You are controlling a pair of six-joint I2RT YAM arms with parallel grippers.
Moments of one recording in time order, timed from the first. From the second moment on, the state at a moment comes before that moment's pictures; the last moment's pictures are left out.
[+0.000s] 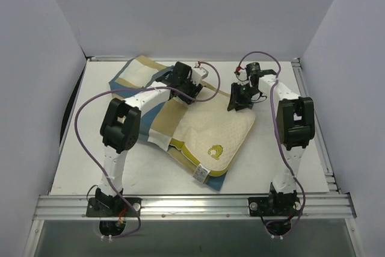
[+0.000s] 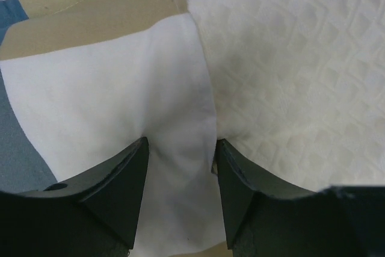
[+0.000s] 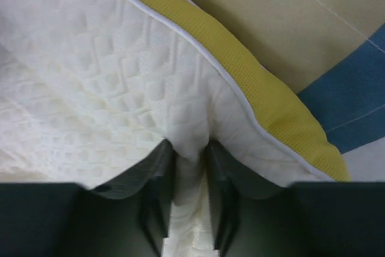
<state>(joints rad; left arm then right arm) -0.55 2.13 1.71 -0.39 0.13 0.21 0.16 2.05 1.56 -0.78 -0.40 0.11</state>
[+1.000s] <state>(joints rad) -0.62 1.96 1.59 -0.16 0.64 -0.12 0.22 1.83 1.40 -0.72 -0.64 0.25</state>
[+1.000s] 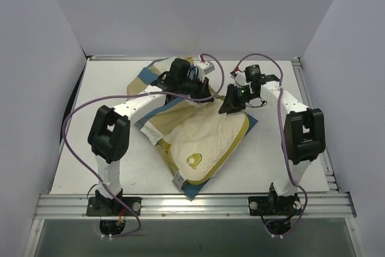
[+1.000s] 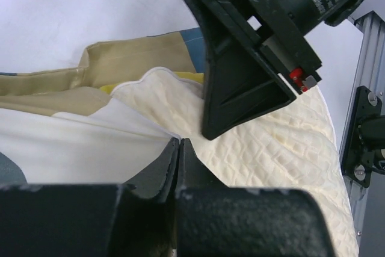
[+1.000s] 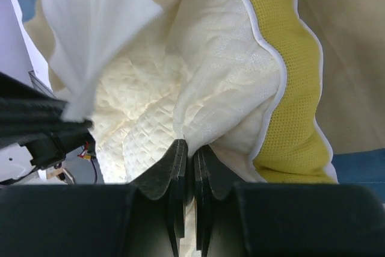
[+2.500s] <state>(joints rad) -0.67 1.92 1.39 -0.69 0.62 0.64 0.36 1.96 1.30 -0.82 -0.33 0.16</state>
